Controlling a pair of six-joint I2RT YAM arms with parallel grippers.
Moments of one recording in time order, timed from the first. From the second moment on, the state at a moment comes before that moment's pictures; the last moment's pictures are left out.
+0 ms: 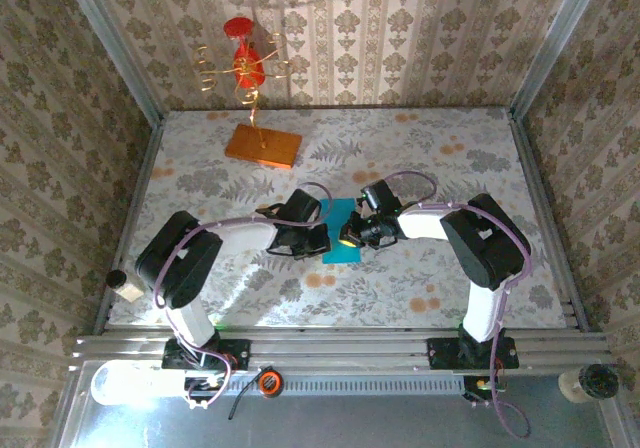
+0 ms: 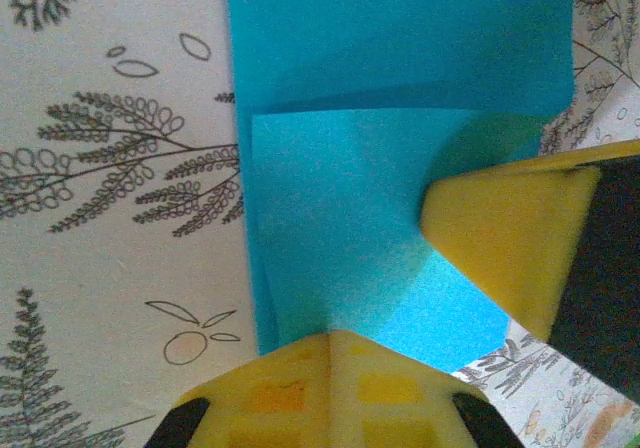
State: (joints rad) left arm -0.75 1.73 0.89 -0.22 0.33 -0.84; right arm 0.51 1.87 0.92 -0.07 -0.49 0.90
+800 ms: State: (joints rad) left arm -0.74 1.73 0.83 -0.14 0.35 -0.89; right arm 0.56 1.81 0.96 -0.18 -0.48 0.83
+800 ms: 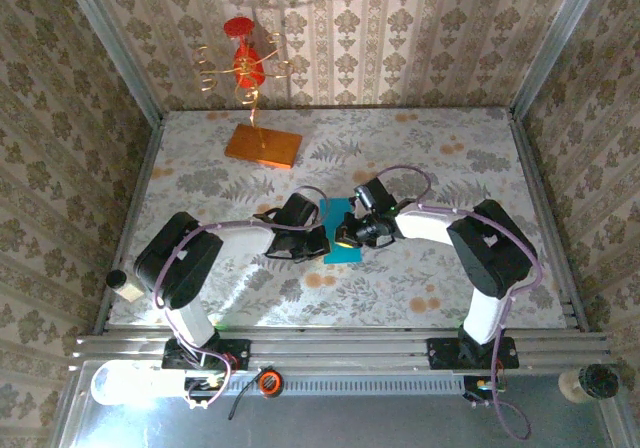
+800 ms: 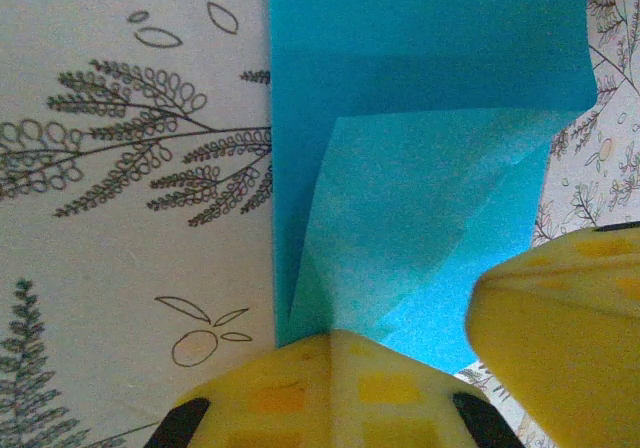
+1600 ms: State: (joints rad) left arm -0.74 1.73 0.83 -0.13 0.36 -0.89; right arm 0.48 1.88 0.96 -0.14 -0.54 0.81
